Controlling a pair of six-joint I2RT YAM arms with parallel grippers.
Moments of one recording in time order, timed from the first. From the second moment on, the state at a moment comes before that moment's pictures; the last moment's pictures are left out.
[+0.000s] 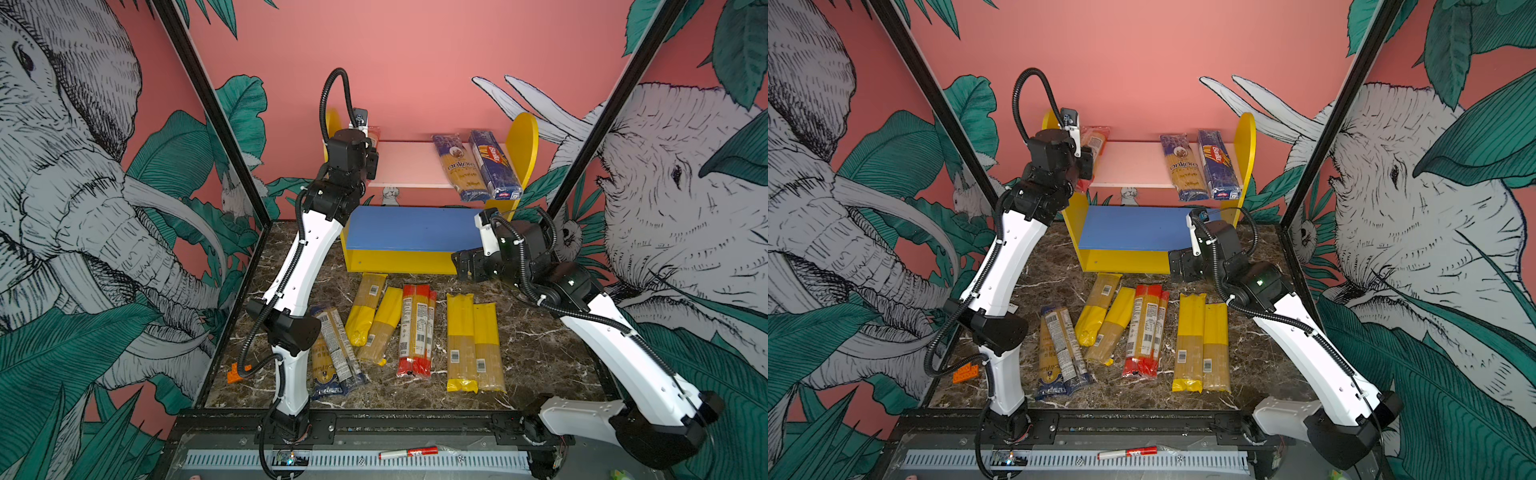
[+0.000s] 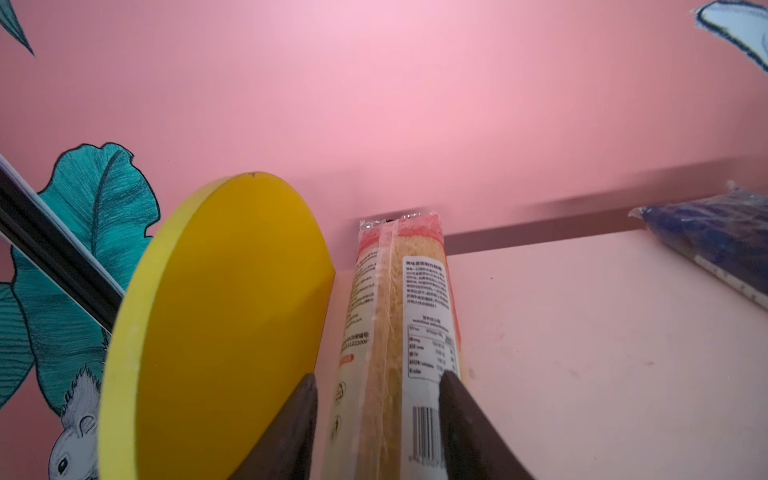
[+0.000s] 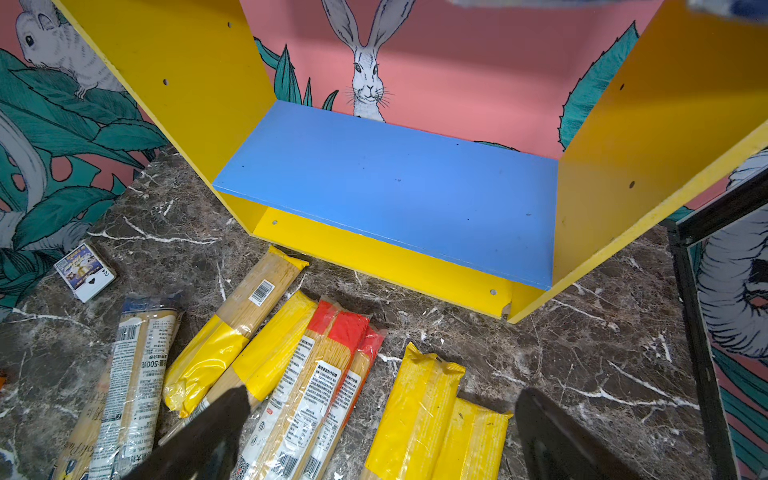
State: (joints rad) left arm -0.48 1.98 2.50 -0.60 -0.46 0.12; right arm 0.64 1.24 1.53 -0.87 0.23 0.20
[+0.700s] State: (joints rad) left arm -0.48 1.57 2.03 -0.54 -0.37 -0.01; right arm 0.62 1.24 1.52 -0.89 0.21 0.20
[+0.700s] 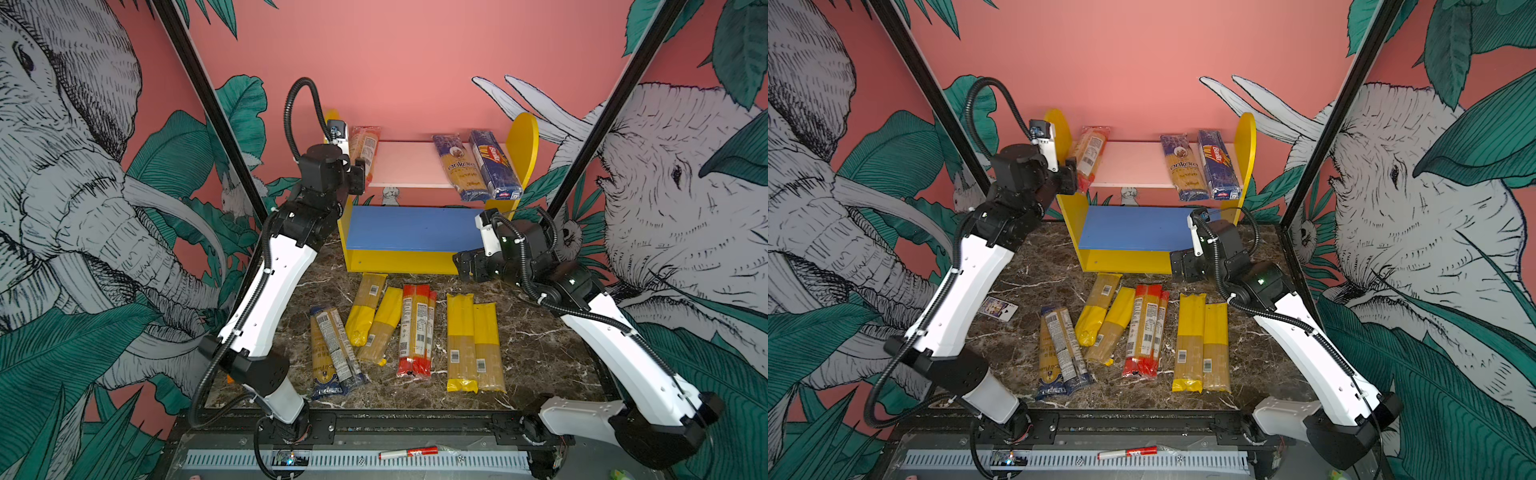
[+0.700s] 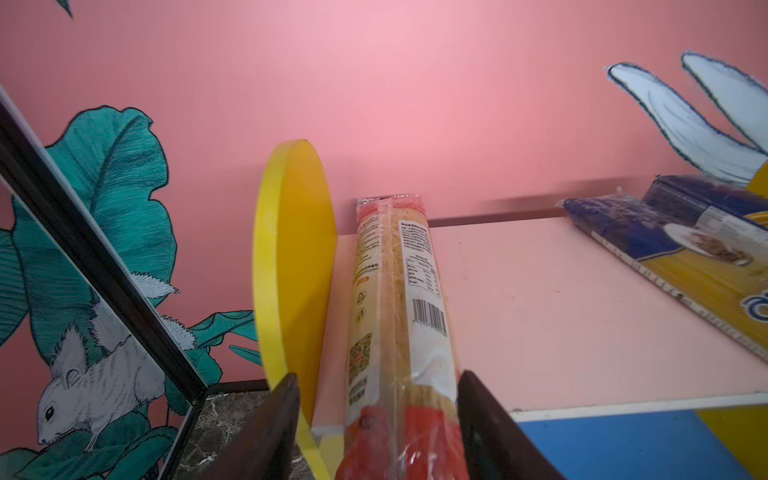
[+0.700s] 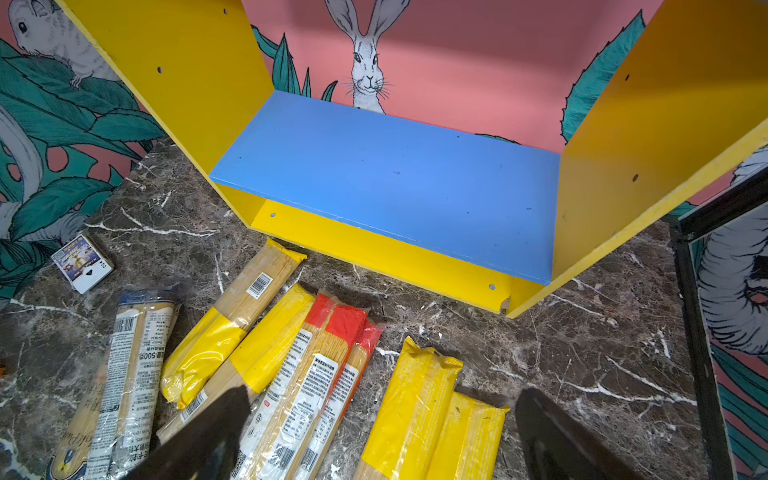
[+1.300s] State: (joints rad) left arm -0.51 1.09 1.32 -0.56 -0.34 -0.22; right arm 0.62 1.15 1.28 -0.88 0.18 0.31
